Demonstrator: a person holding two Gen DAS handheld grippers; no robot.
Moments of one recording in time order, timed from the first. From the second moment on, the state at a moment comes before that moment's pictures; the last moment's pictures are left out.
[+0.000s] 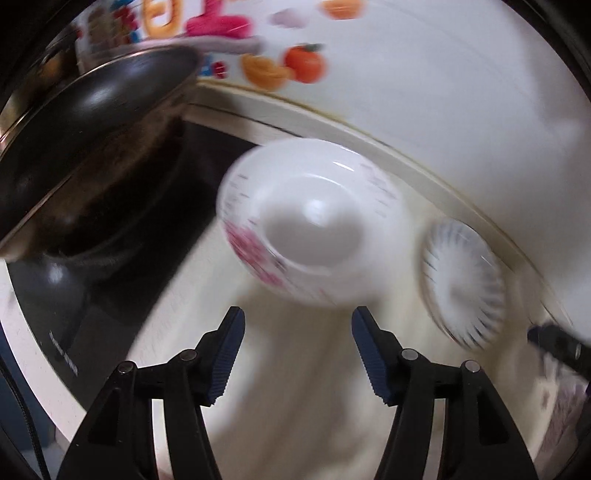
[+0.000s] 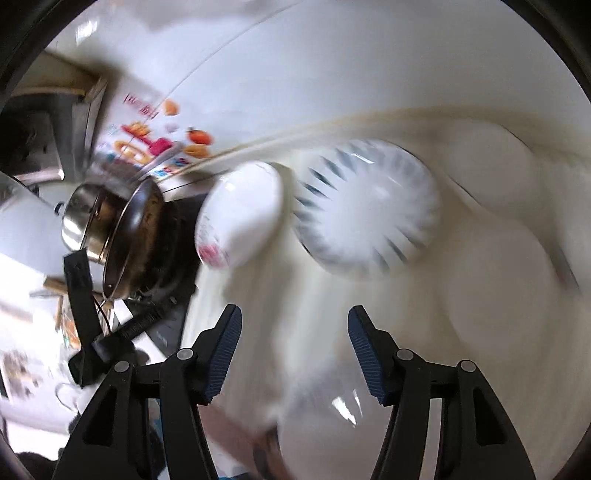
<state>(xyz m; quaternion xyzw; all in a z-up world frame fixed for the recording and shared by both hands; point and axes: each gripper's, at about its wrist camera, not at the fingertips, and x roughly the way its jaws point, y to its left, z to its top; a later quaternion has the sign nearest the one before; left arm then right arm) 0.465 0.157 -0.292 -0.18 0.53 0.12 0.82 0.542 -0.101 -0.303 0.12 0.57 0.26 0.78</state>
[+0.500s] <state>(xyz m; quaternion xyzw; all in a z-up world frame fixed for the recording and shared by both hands) 0.522 0.203 -0.343 -0.20 0.54 0.18 0.80 0.729 0.062 -0.406 -0.02 0.58 0.28 0.77</state>
